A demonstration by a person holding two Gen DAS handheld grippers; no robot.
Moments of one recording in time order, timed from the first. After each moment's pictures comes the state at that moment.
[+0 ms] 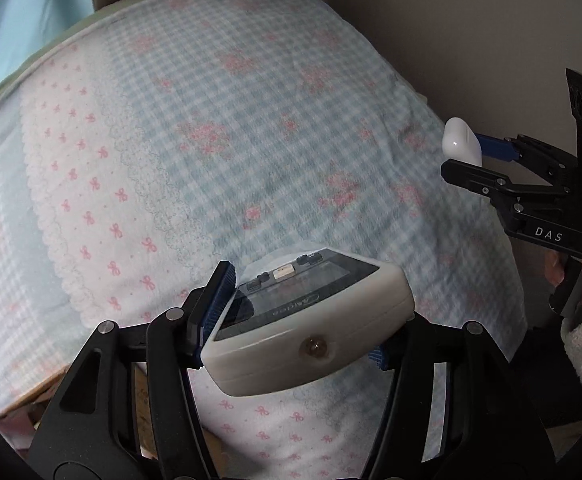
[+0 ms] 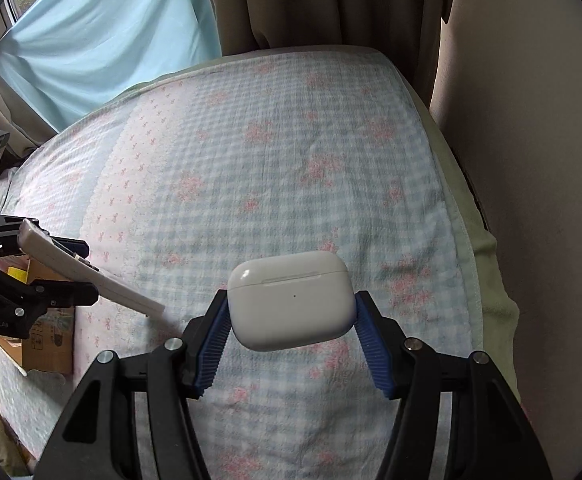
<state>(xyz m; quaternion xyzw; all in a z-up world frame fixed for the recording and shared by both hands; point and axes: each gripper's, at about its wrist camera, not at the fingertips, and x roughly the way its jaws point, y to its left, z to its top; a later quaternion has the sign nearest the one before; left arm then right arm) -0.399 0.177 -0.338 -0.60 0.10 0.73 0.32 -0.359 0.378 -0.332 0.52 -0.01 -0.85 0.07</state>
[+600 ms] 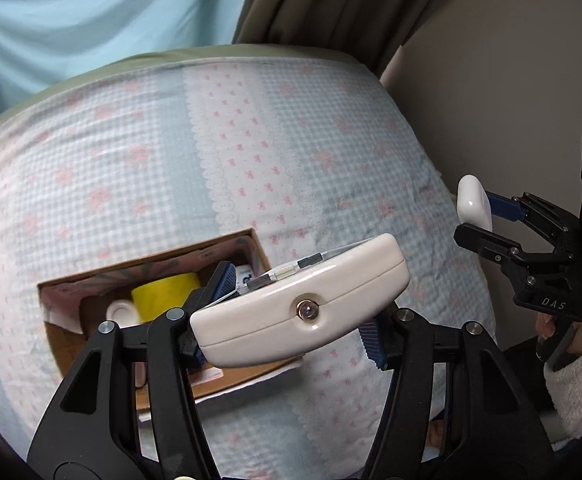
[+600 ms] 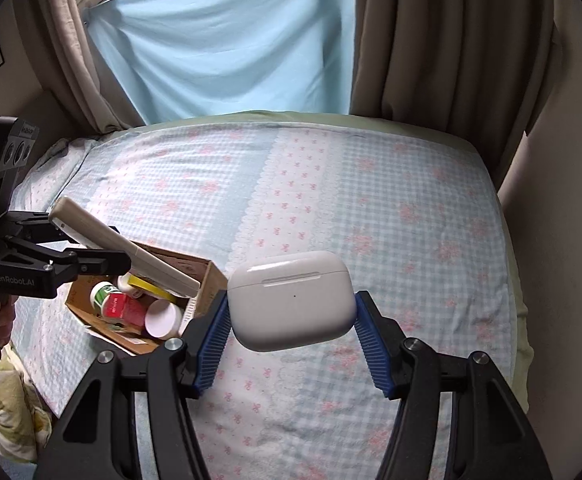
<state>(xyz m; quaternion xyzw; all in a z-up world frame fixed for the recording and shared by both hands) -0.324 -0.059 -0.204 -0.54 -0.02 0.81 0.23 -0.286 0.175 -0.209 0.47 0.05 -0.86 0.19</state>
